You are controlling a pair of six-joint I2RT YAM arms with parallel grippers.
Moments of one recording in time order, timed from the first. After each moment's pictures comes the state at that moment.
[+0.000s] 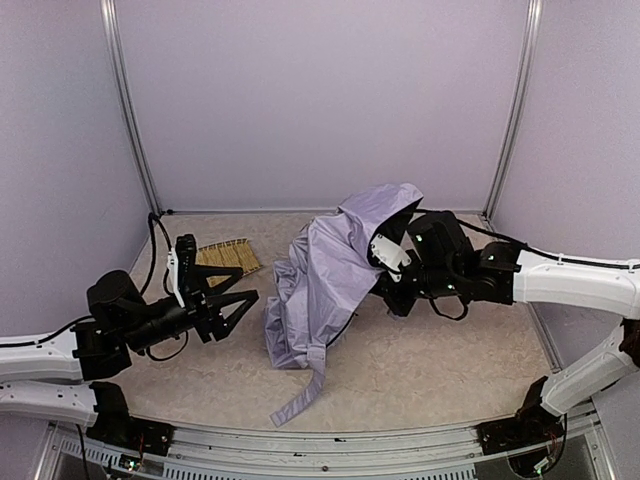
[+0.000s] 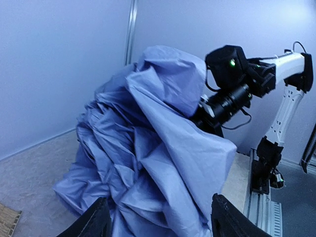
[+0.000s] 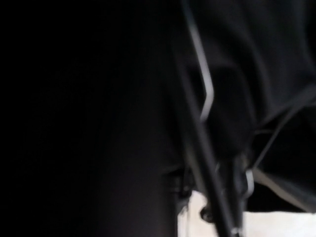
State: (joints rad) left arm -0.95 0.80 0.38 0.50 0.06 -0.13; right arm 0.91 1.36 0.98 -0.29 0.03 -0.14
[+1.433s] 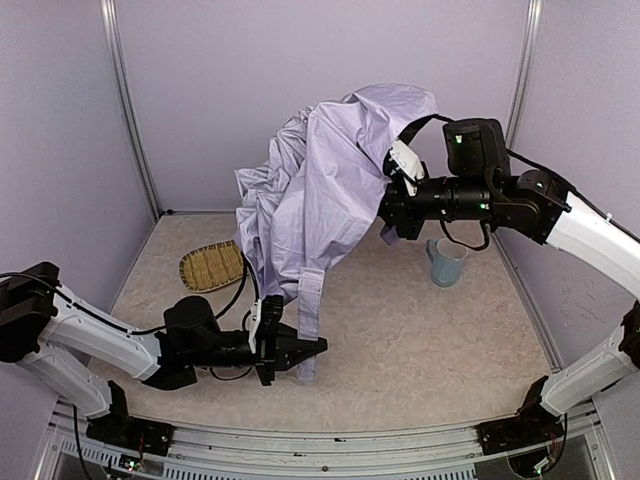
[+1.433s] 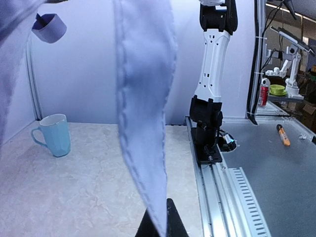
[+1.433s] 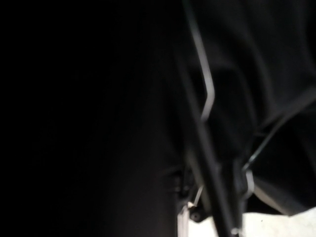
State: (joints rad) left arm -1.13 1.46 0.44 1.08 0.37 -0.01; right arm 0.87 1.35 1.48 -0.47 -0.13 -0.24
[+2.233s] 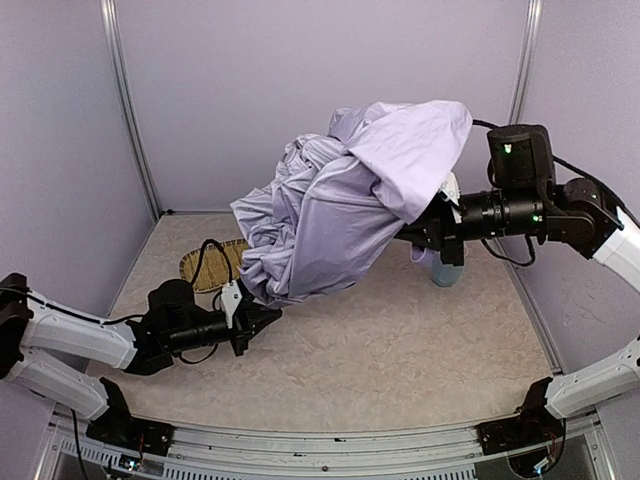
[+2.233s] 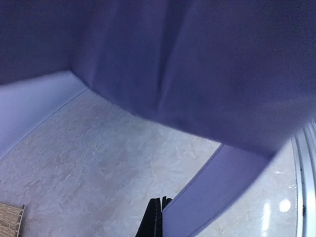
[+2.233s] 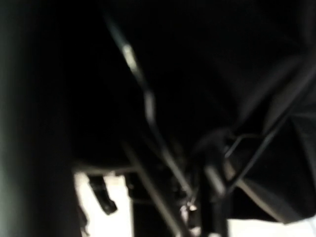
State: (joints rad) left arm -0.87 1.24 0.32 0.78 0.22 0.17; right arm 0.88 1.18 1.44 -0.64 -0.28 -0.46
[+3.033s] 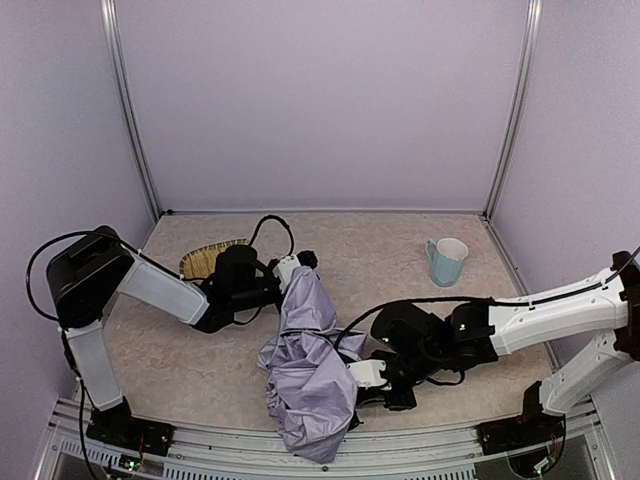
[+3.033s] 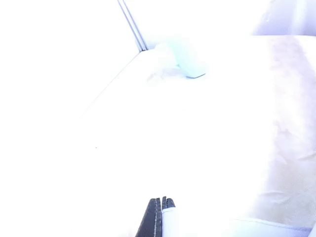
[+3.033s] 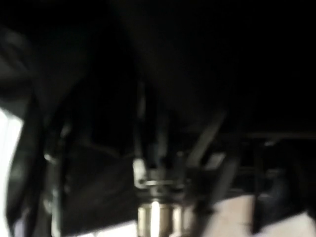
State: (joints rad) left arm -0.76 1.84 0.80 0.81 0.24 0.45; right arm 1.24 1.39 0.83 -0.41 -0.22 -0.42
